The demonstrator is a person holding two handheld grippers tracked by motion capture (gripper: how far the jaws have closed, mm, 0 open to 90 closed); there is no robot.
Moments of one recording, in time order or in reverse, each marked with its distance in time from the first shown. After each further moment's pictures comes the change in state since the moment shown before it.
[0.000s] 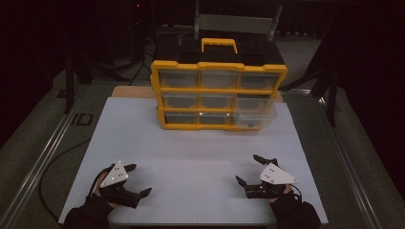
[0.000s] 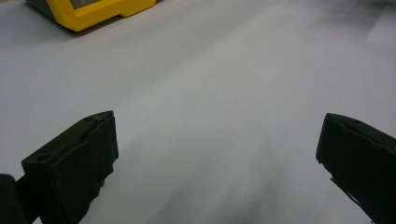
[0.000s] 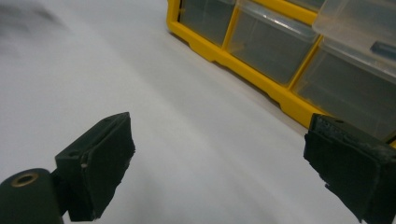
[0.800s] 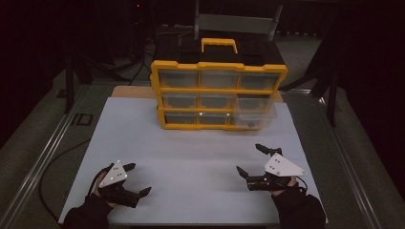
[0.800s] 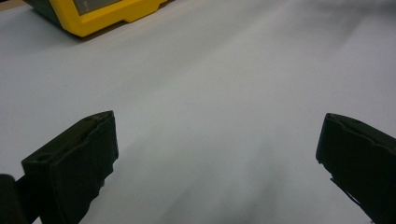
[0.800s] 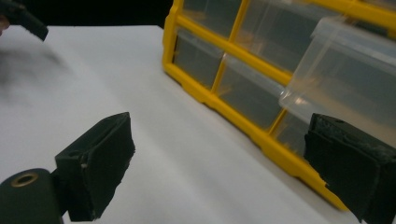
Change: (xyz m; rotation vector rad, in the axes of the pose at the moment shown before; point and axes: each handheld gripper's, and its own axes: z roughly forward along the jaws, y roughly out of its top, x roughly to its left) left arm 0.000 0.002 -0.003 -0.012 0.007 0.001; right arm -0.011 0.054 -0.015 -0.060 -0.020 -0.025
